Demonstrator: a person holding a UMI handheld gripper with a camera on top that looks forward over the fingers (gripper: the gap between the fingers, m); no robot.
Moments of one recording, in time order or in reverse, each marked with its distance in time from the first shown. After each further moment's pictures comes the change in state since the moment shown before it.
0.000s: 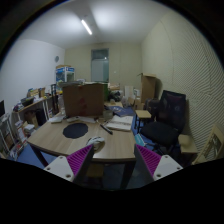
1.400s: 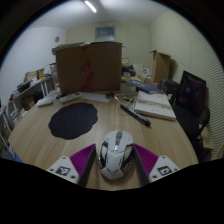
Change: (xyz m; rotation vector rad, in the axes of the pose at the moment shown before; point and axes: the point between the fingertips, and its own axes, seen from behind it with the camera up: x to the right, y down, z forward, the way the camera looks) arm -0.118 0.090 0.292 -0.228 -0.044 -0.017
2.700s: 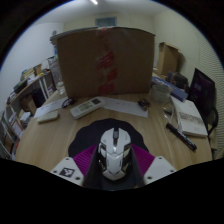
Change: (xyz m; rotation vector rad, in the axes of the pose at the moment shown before) arm -0.140 -0.076 0.116 -0.118 -0.003 0.033
